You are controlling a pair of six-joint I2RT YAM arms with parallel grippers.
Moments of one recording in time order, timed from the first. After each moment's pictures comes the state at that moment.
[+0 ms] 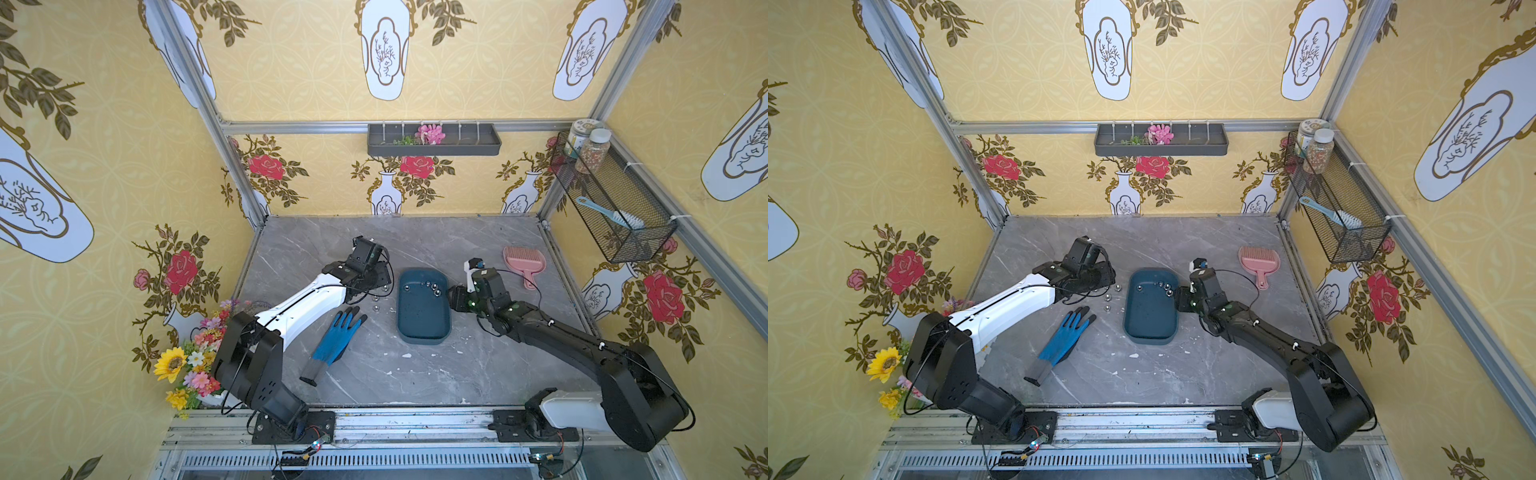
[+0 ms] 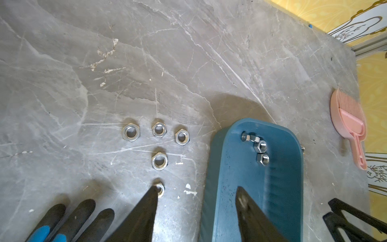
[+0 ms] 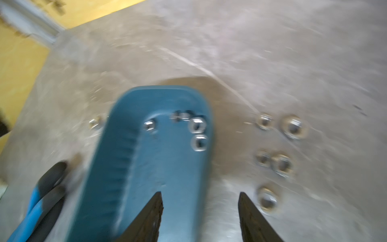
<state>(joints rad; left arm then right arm) -0.57 1.56 1.17 -0.49 -0.10 -0.72 0.51 1.34 0.71 -0.06 -0.01 0.44</state>
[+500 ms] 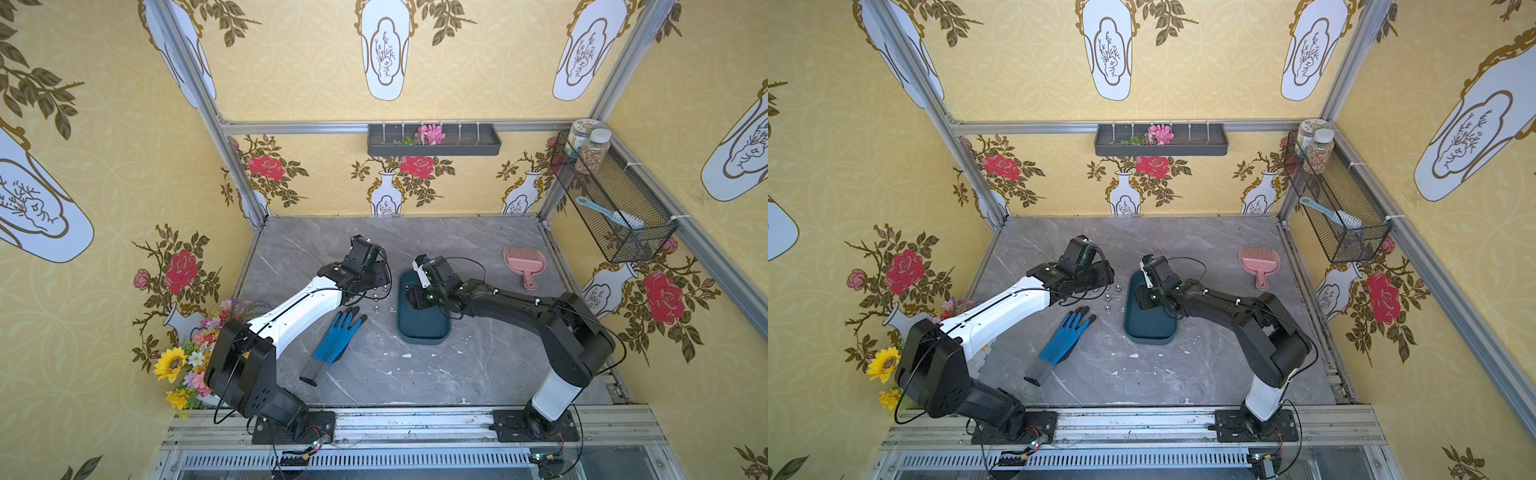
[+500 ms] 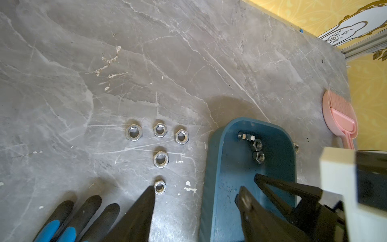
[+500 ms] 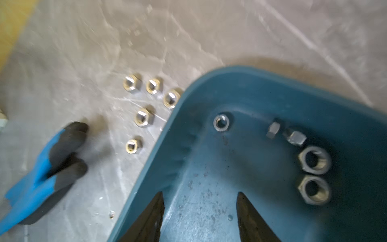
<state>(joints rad) -0.57 1.53 1.15 -0.49 -0.10 -0.71 0.65 1.77 1.08 -0.19 -0.07 0.33</state>
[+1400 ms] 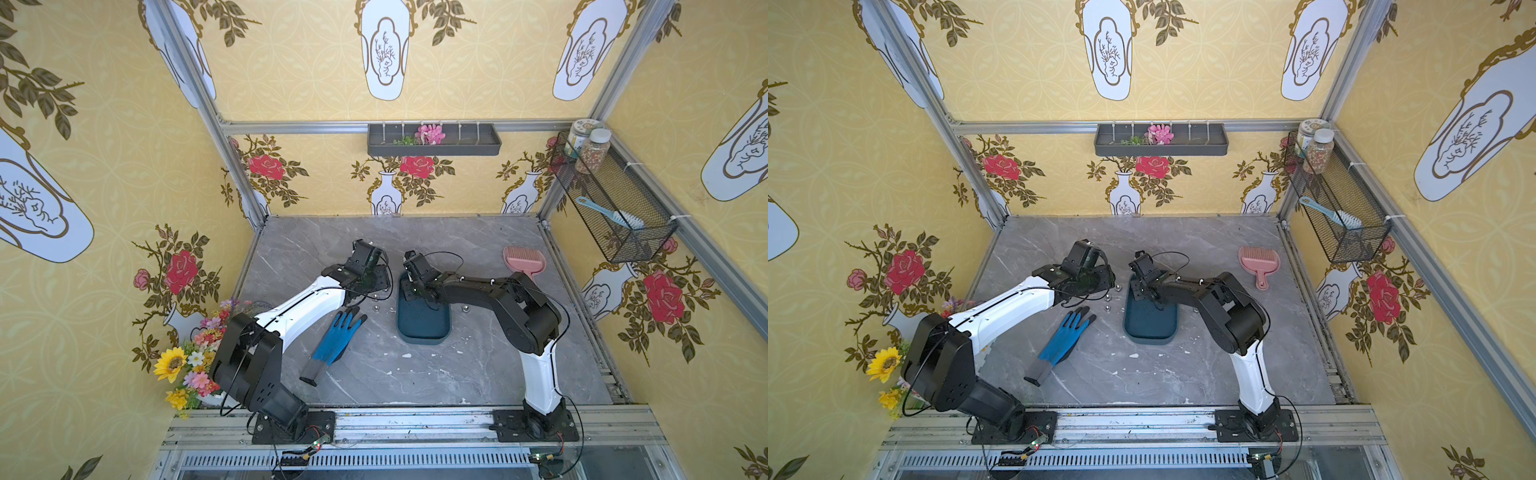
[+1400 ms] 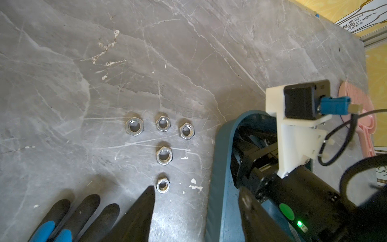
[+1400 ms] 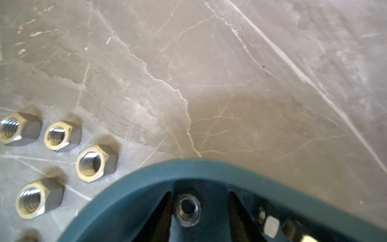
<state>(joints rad) -0.57 1.56 1.14 -0.49 -0.09 -0.71 0.65 2.07 1.29 -0.15 0.14 0.31</state>
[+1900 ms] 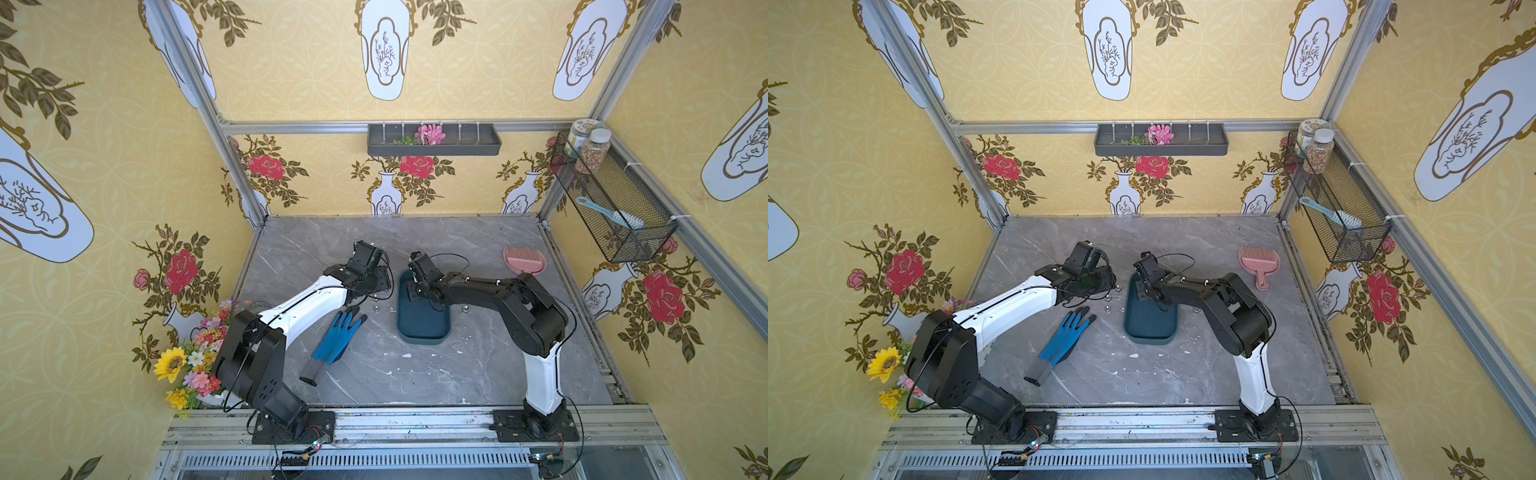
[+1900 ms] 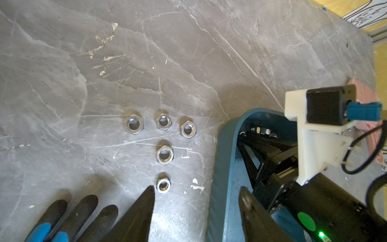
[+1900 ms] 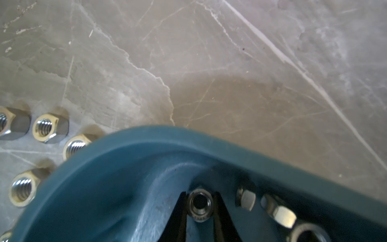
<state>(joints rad) -0.57 1.59 1.14 -0.49 -0.08 -0.71 0.64 2.02 1.23 -0.17 0.11 0.33</state>
